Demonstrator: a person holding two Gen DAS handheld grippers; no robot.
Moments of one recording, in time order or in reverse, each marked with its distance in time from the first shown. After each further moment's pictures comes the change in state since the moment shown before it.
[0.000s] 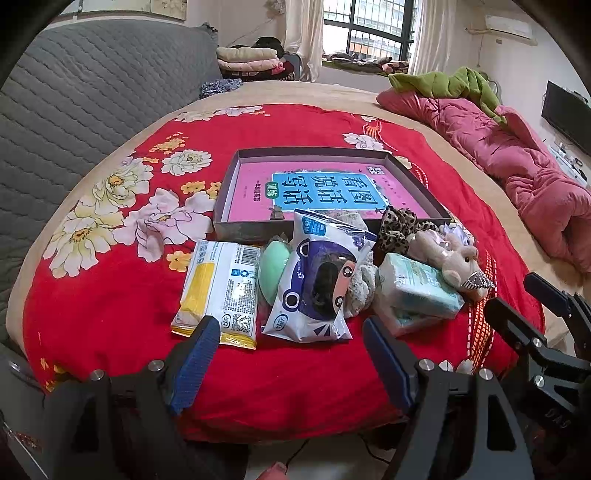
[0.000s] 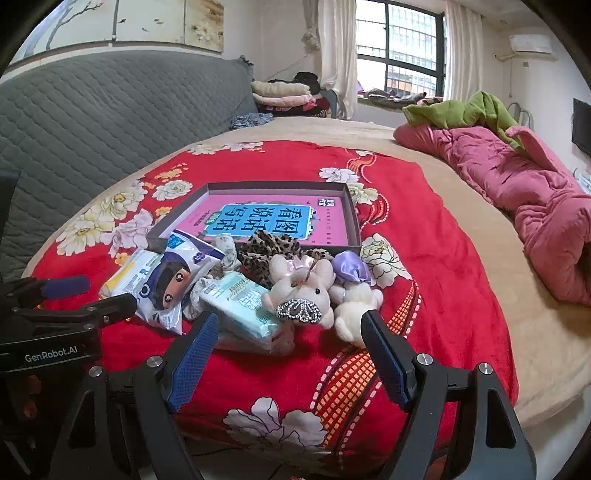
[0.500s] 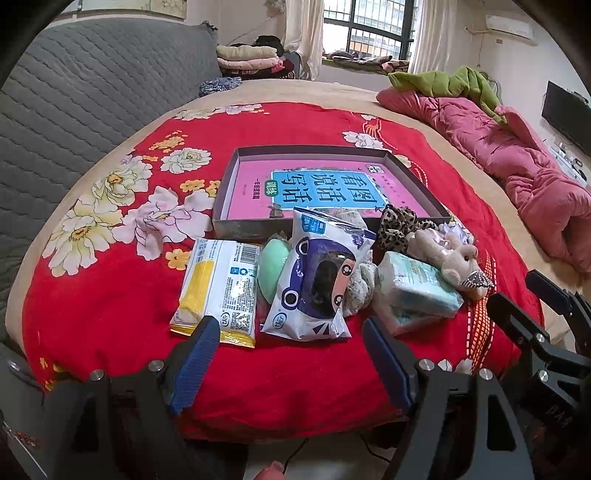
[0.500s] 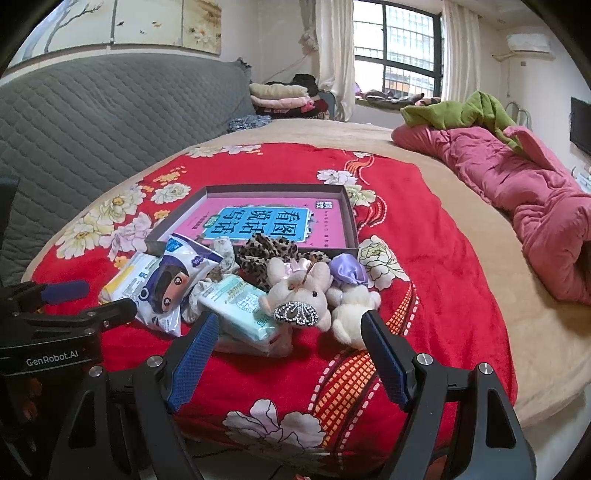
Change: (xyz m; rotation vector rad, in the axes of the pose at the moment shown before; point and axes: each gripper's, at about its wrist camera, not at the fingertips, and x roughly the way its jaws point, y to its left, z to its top) left arm 0.000 -0.001 -0.001 0.001 0.005 0.002; right arm -0.003 -0.001 0.002 0.010 -0.010 -0.004
